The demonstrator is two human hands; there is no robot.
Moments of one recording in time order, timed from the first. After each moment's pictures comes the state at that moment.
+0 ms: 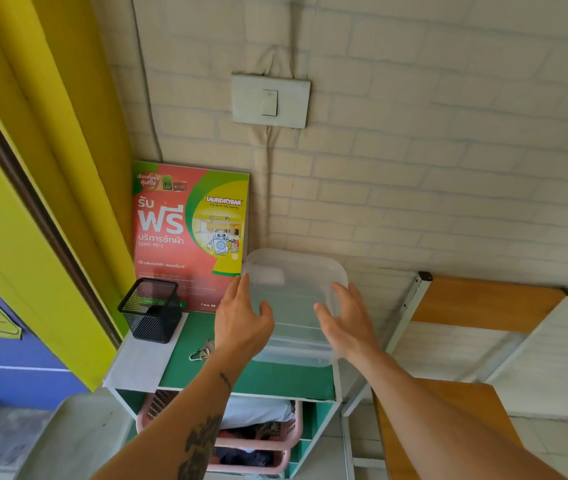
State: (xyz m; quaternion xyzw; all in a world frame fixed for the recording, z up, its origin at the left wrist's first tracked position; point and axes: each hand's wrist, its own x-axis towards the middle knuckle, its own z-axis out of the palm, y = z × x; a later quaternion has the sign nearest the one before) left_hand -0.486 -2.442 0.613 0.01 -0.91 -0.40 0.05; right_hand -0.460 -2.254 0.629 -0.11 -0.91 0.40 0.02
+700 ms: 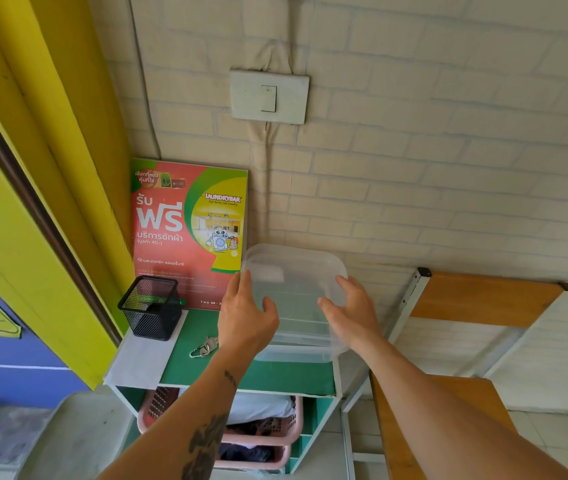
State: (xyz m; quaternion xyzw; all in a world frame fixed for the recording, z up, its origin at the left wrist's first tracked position) left_hand -0.480 -2.435 0.622 0.02 -0.91 -0.40 0.05; right_hand -0.470 -2.247 0.627 -0.14 -0.90 0.42 0.03
